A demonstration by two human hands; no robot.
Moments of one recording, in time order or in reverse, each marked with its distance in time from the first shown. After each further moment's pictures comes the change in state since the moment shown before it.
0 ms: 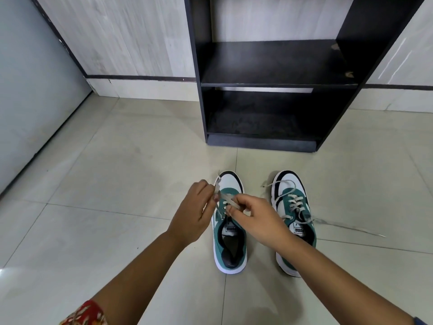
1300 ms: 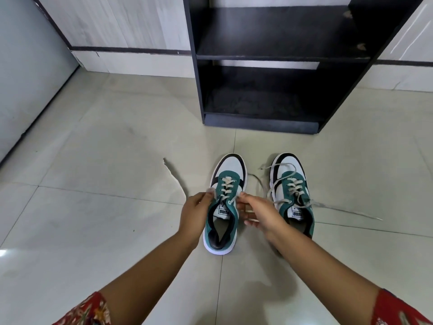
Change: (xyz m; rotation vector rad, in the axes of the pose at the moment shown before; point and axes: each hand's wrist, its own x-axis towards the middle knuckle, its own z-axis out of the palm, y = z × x) left_hand -0.018 0.015 0.030 -0.589 0.082 -0.902; right_hand 0.002 0.045 0.018 0.644 0.041 0.778
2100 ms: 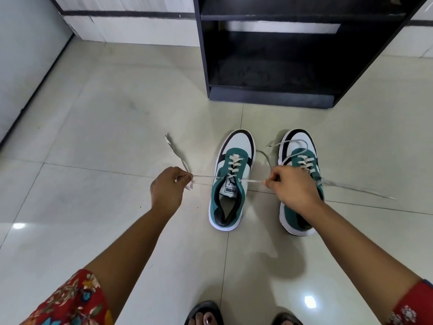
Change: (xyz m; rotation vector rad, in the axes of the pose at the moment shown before) left_hand 0.034 -0.029 -0.063 0.444 0.195 0.128; right_hand -0.003 -0.012 -0.039 -1.088 0.271 -0.468
